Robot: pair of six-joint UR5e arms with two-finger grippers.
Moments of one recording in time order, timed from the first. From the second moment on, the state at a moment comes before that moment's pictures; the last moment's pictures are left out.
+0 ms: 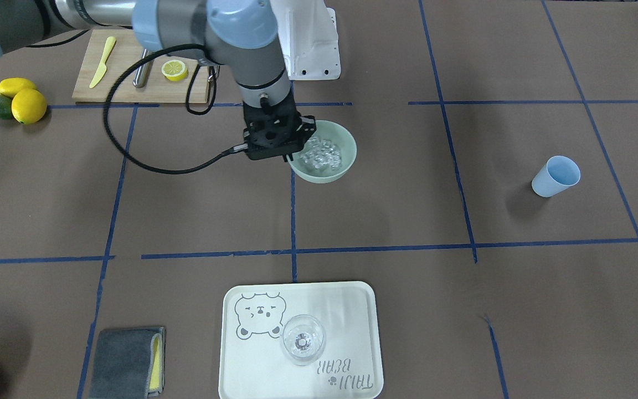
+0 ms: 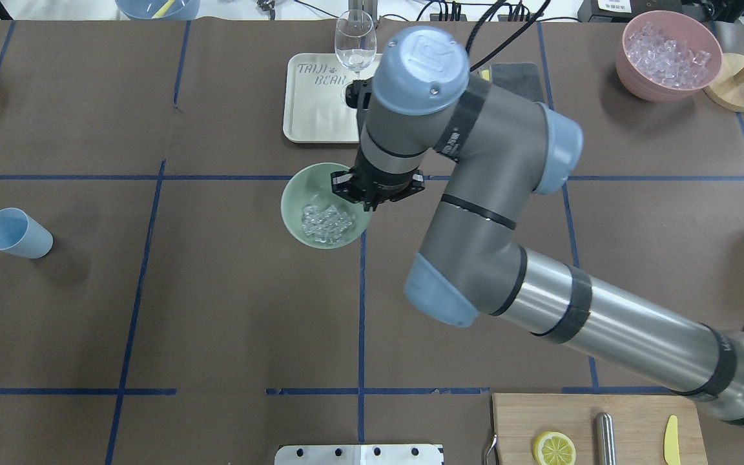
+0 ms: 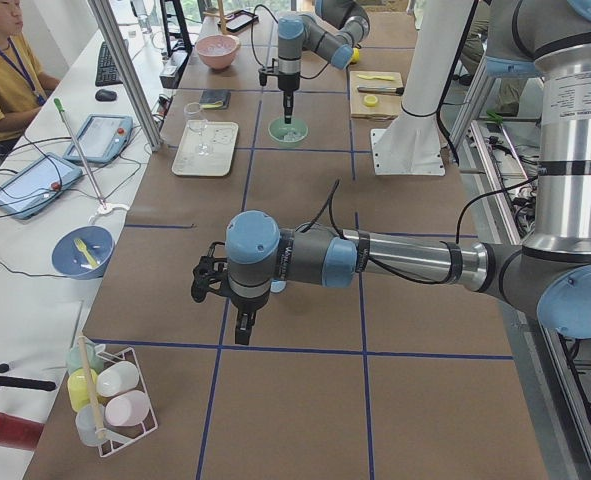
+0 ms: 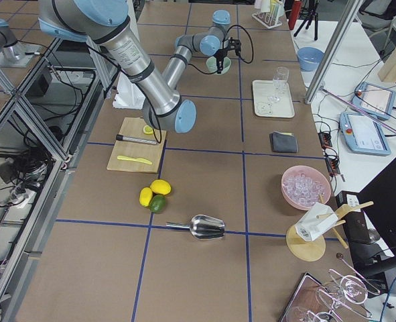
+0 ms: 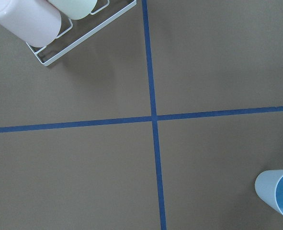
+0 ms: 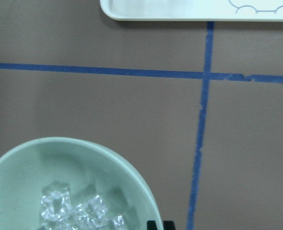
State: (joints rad) left arm -1.64 -1.52 -1.74 -1.59 -2.37 0.02; right arm 0.64 -0.79 1.70 -1.66 2.02 1.02
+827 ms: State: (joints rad) left arm -1.64 -1.51 -1.73 -1.59 -2.37 0.02; right arm 0.99 -1.37 1.94 -1.64 2.24 0.48
